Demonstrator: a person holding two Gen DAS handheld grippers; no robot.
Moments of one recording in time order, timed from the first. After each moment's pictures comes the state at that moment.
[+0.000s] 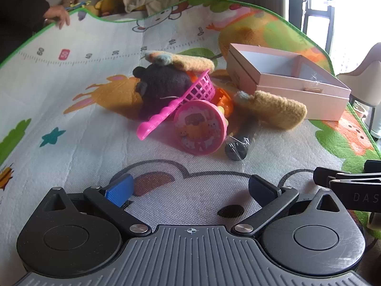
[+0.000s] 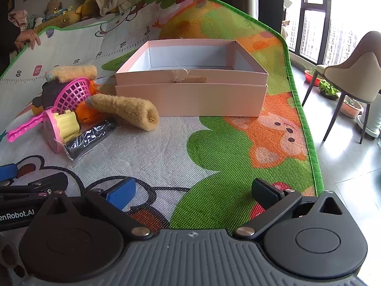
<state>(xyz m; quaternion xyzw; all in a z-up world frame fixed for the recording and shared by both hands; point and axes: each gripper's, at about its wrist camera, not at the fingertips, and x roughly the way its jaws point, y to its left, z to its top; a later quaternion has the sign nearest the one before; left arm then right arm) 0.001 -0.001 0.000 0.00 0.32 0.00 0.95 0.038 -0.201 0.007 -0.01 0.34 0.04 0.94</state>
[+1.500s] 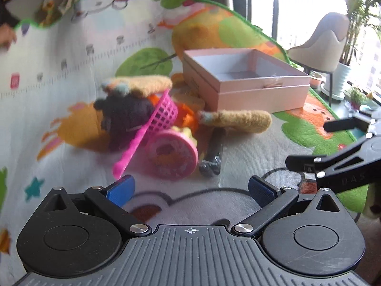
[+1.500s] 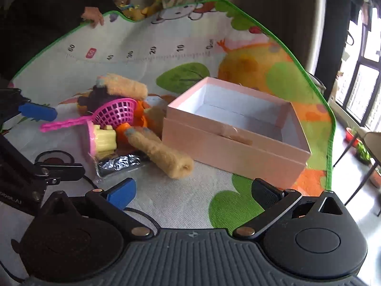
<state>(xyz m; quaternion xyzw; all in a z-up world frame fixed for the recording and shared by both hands) 0.008 0.006 0.035 0.12 0.30 -0.13 0.94 0.054 -0.187 0.043 -0.13 0.28 0.21 0.93</state>
